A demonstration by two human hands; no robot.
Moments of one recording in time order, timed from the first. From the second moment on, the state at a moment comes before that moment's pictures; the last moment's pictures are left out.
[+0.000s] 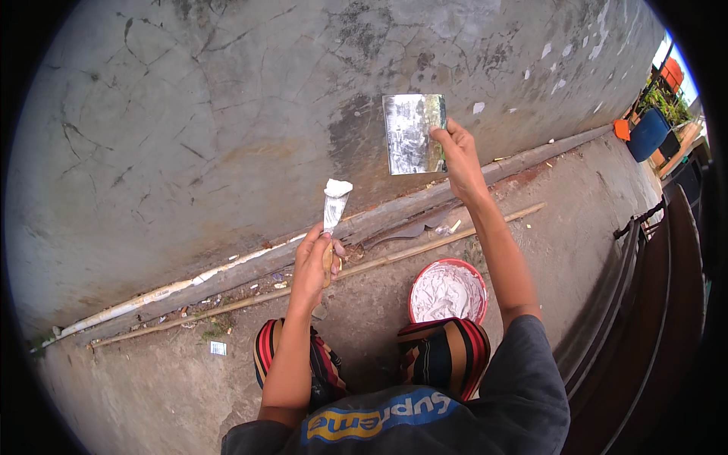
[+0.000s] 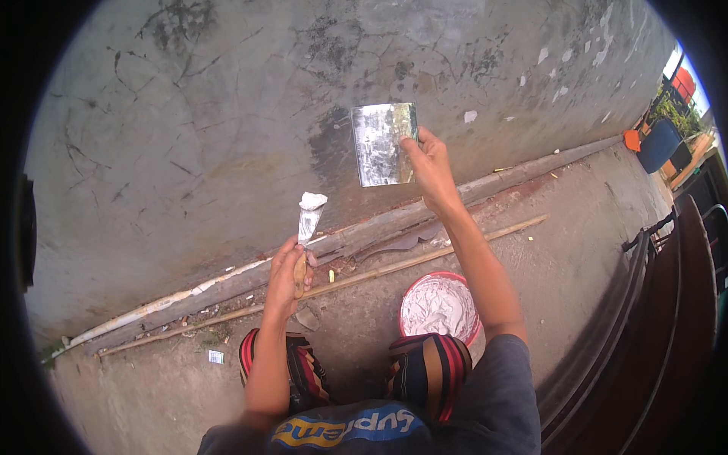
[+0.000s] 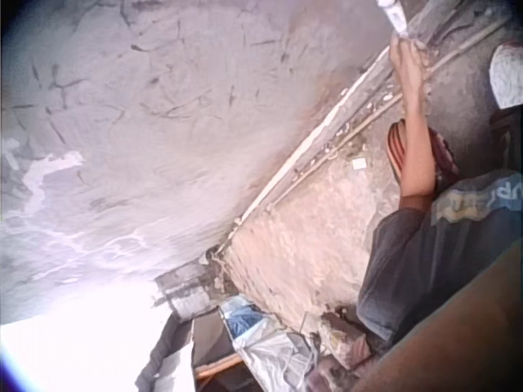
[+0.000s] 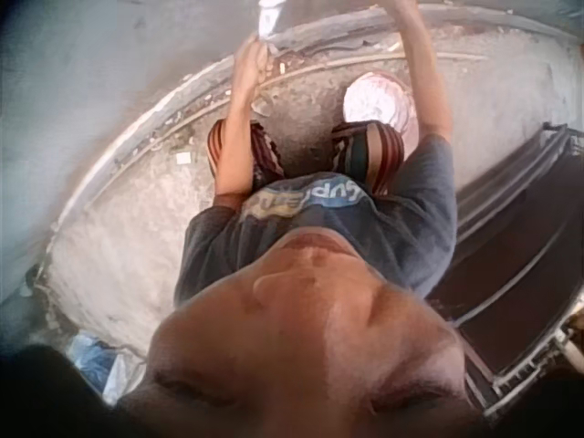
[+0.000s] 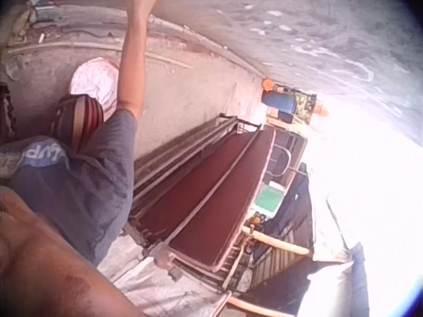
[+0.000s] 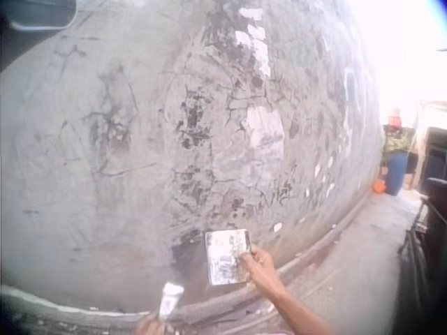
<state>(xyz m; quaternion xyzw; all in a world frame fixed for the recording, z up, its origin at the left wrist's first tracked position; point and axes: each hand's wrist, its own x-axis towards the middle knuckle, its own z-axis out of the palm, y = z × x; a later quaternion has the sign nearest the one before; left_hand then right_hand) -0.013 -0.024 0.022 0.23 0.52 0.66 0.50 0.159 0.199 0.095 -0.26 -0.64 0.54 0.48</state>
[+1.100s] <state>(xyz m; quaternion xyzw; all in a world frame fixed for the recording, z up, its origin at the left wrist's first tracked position) -0.030 -0.031 0.021 0.28 0.57 0.54 0.56 0.153 0.144 0.059 -0.07 -0.95 0.06 0.29</state>
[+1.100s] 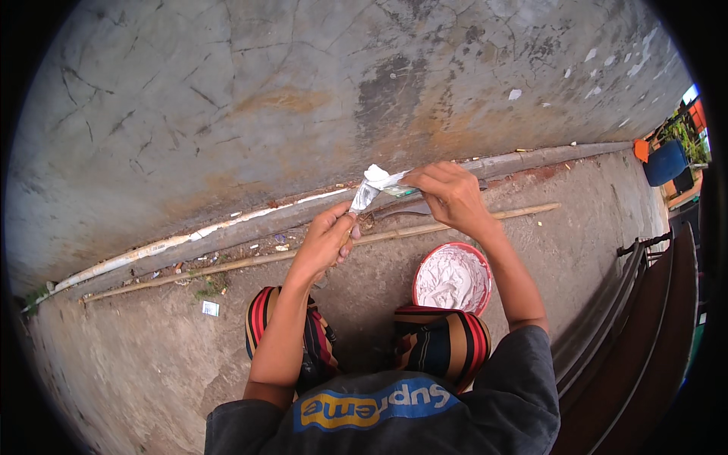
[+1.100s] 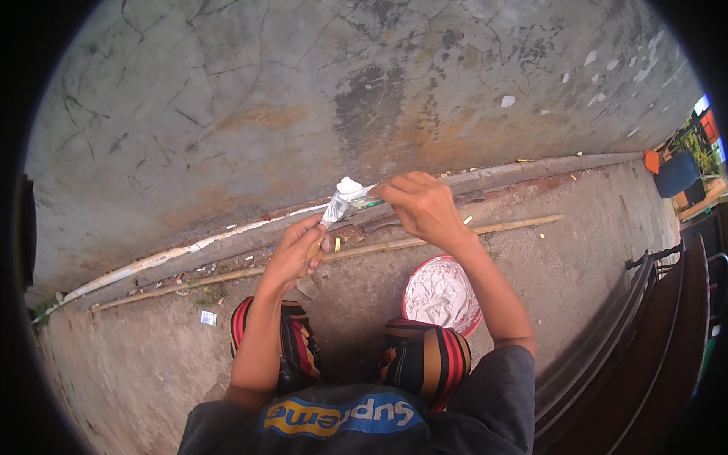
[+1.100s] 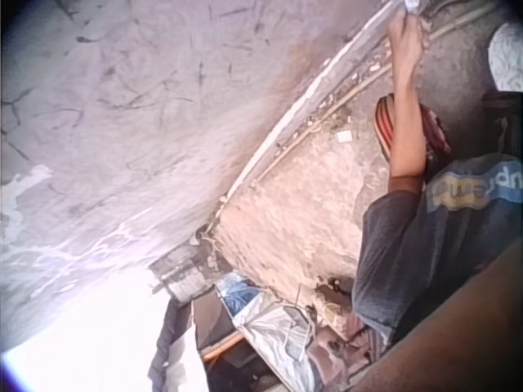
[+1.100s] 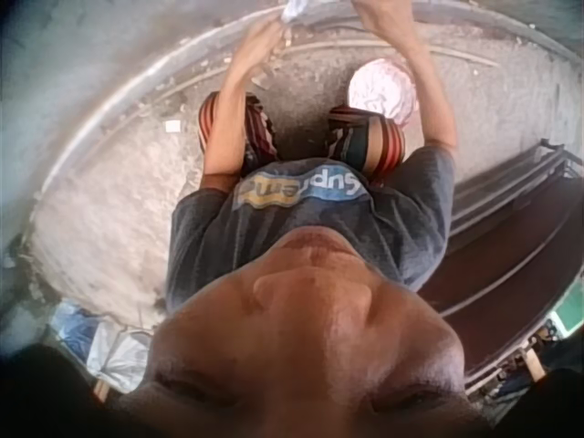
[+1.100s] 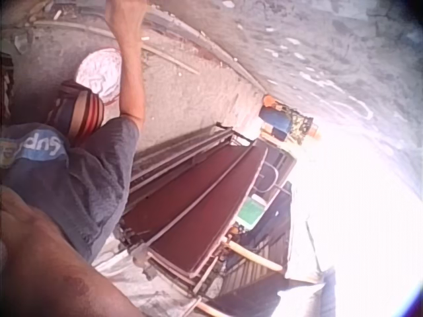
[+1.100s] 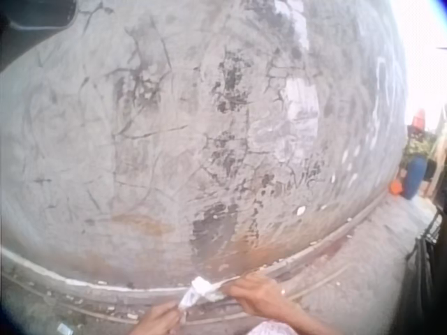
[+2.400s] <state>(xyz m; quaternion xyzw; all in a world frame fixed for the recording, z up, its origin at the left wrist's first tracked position) -0.061 0.012 0.003 0.28 0.54 0.60 0.52 0.126 0.262 0.210 -0.02 -0.44 0.54 0.72</state>
